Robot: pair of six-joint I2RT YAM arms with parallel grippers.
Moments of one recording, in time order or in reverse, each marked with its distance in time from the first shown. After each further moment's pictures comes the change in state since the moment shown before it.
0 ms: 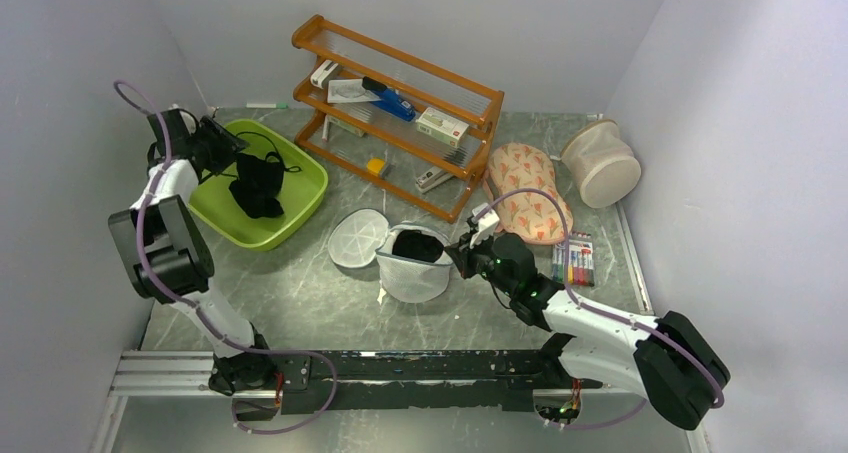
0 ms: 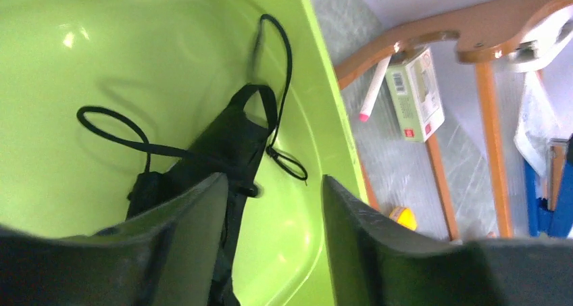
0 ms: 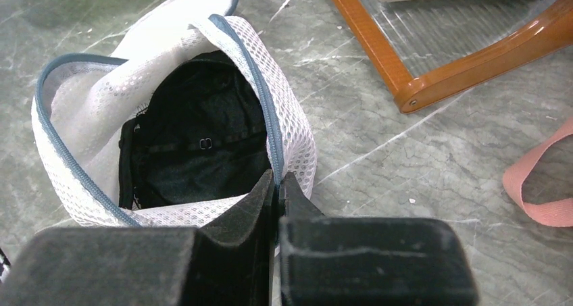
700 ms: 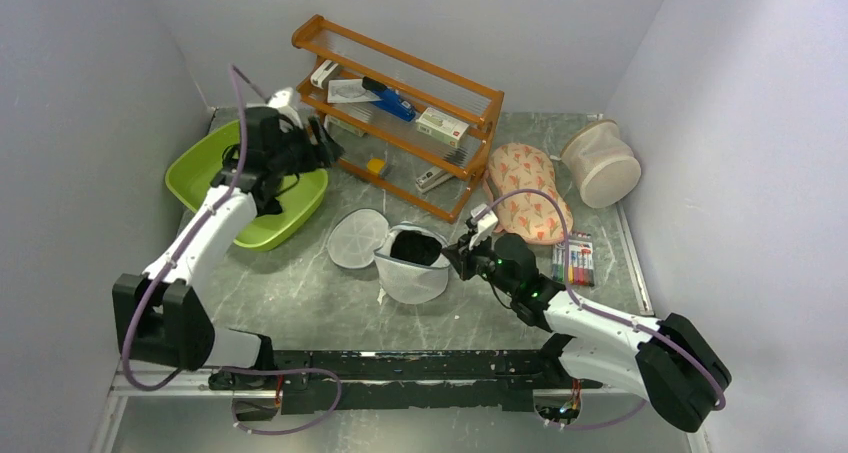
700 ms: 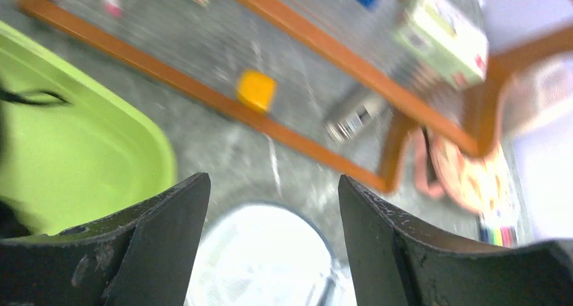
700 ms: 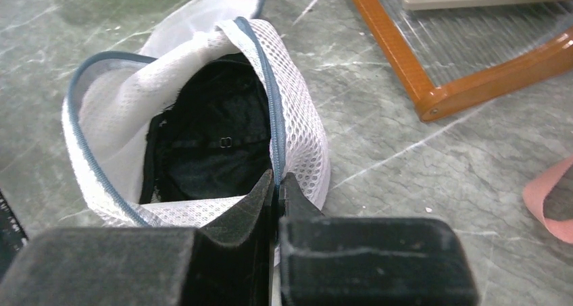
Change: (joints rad) left arm -0.517 -0.418 -0.130 -0.078 -0.200 0.153; right arm 0.000 -0.016 0.000 -0.002 -0.044 -0.001
